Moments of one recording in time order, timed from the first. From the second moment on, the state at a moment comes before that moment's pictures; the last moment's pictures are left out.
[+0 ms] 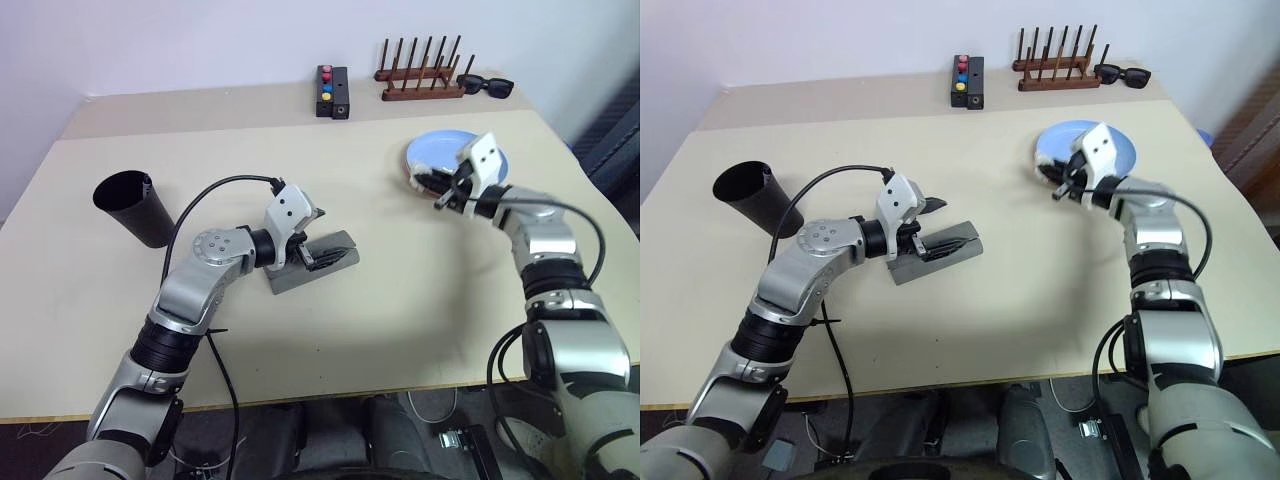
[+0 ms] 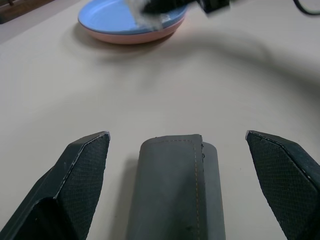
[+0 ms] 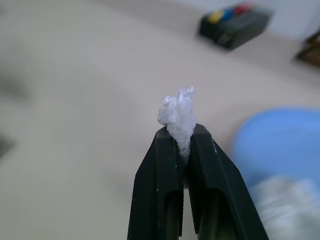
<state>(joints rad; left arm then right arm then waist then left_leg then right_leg) -0.55 0.39 -0.22 -0.16 -0.25 0.60 -0.74 -0.97 -0.58 -0.10 0.90 0.15 -0.04 0.85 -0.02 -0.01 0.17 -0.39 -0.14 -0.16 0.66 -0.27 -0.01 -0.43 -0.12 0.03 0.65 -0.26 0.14</state>
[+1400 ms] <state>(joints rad) -0.53 0.37 -0.16 -0.20 -0.29 0.60 -0.71 -0.86 -0.64 -0.14 0.89 0.13 -0.13 0.95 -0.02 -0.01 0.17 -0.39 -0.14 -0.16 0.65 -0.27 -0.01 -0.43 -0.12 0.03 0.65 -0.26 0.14</state>
